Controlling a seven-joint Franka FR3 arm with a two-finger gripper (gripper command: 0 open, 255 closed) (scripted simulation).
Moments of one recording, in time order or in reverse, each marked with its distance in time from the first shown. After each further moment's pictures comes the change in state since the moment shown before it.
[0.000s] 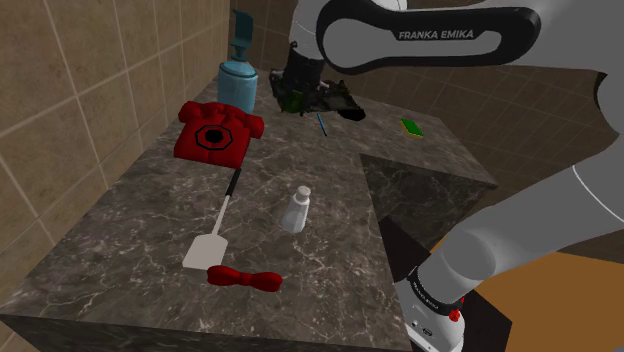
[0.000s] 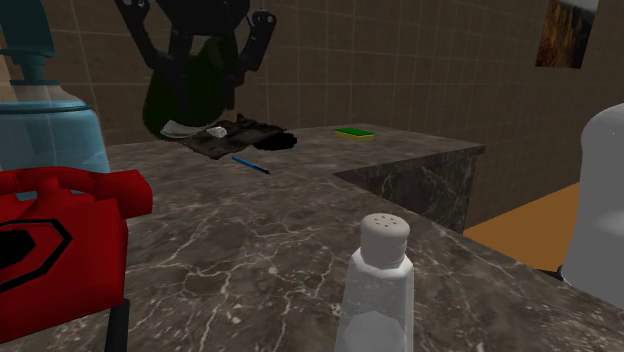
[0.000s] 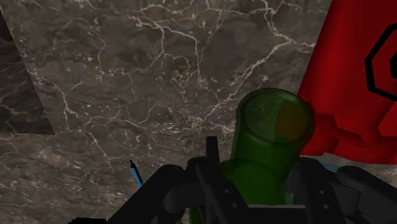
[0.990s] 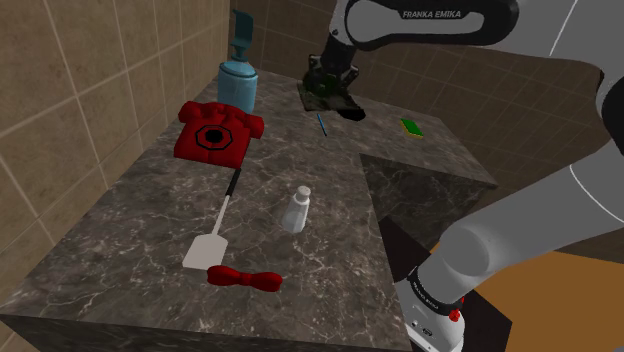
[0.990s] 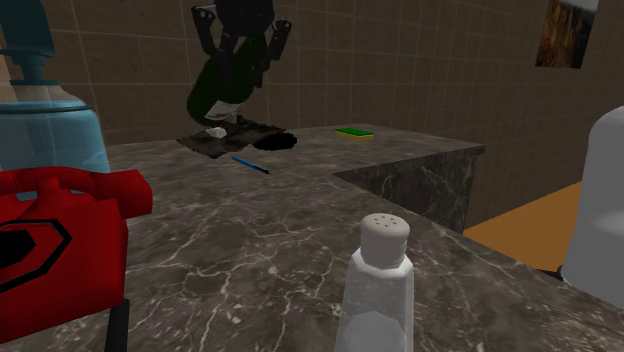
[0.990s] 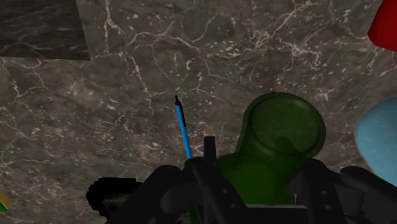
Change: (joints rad) arm -0.095 0.013 -0.198 0.024 0.005 0.041 -0.290
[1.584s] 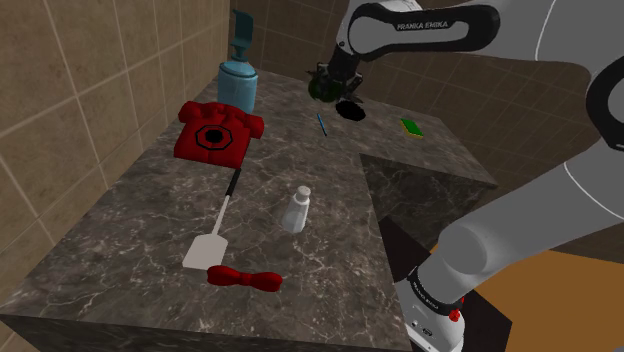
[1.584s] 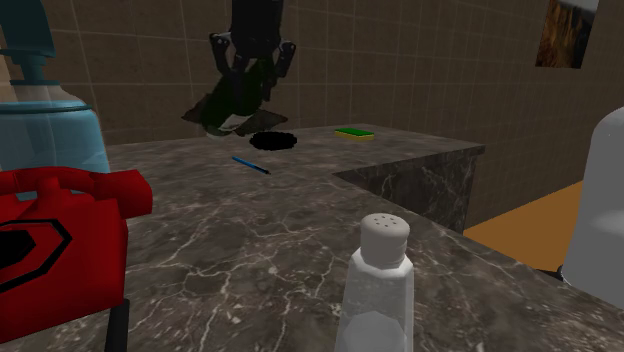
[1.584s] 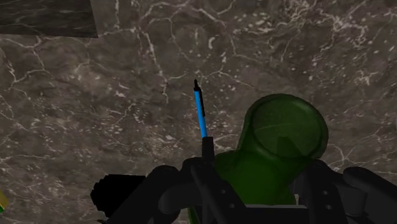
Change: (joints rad) arm -0.036 0.038 -0.056 -0.034 -0.010 0.085 -0.073
